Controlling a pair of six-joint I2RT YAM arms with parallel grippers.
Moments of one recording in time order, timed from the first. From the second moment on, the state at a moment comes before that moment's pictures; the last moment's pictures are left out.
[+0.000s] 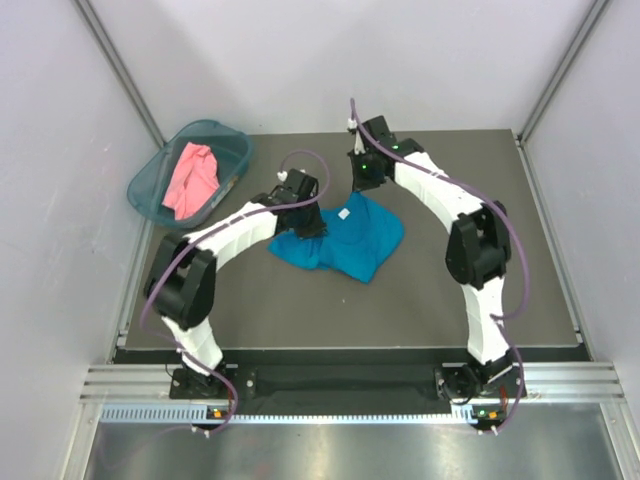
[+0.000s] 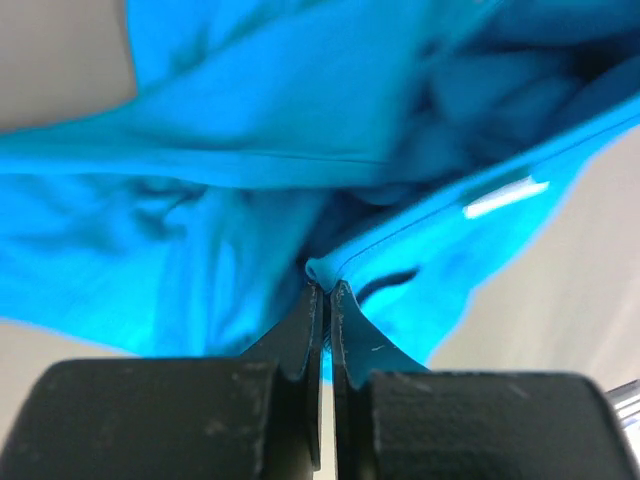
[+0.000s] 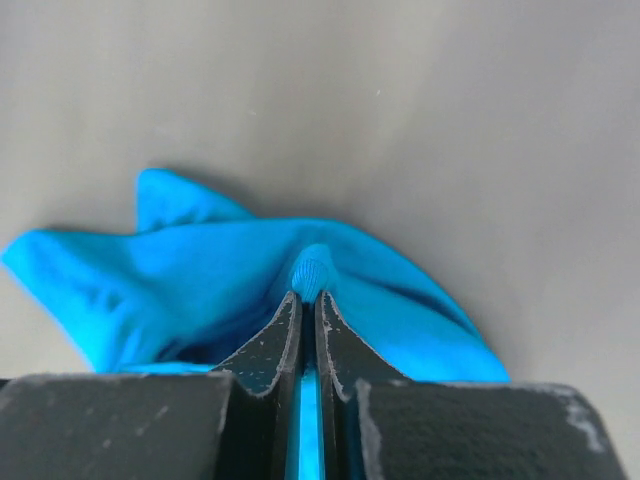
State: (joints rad) left arm -0.55 1.80 1.27 -0.40 0.07 -0.81; right arm 0.50 2.16 1.97 -0.72 -0.06 0.21
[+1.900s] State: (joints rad) left arm -0.68 1.69 1.74 -0.26 -0.07 -0.45; right arm 0.62 1.01 1.37 -0.92 0.20 0.40
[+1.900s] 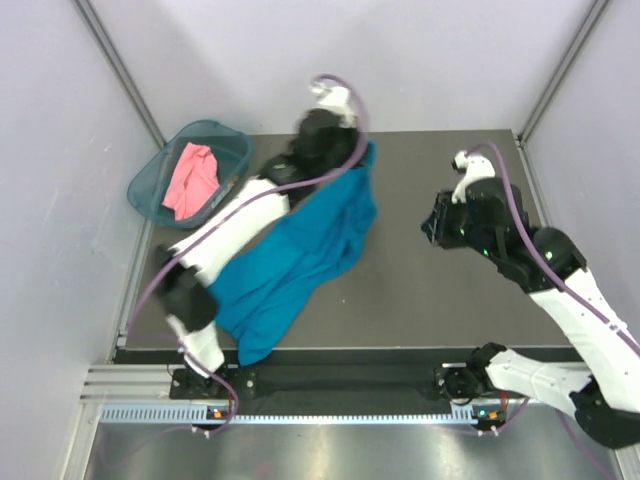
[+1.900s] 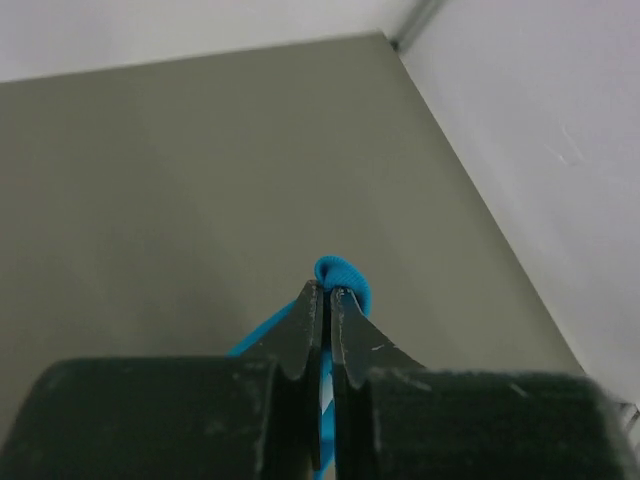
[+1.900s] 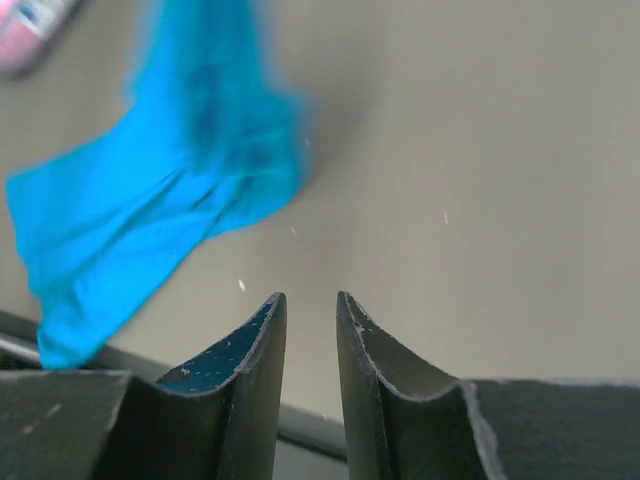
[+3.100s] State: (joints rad) left arm -0.52 1.23 0.82 -0.70 -0.21 -0.66; right arm 0.37 1.71 1.22 -0.67 -0.12 0.30
